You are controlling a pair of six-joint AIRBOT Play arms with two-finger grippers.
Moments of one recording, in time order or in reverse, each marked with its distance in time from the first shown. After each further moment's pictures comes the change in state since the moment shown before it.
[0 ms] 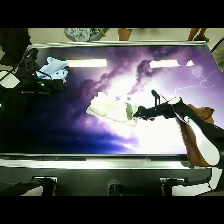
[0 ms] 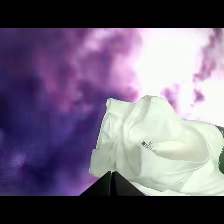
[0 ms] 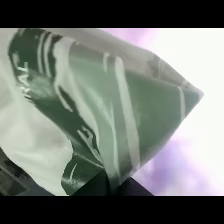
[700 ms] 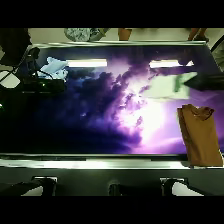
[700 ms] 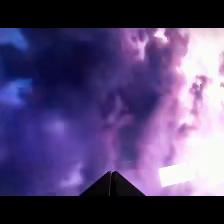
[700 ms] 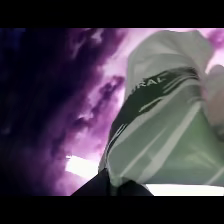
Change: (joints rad) left arm -0.007 0.000 0.000 -0.002 0.015 0.041; right arm -0.501 0.298 0.504 -0.226 0.447 -0.010
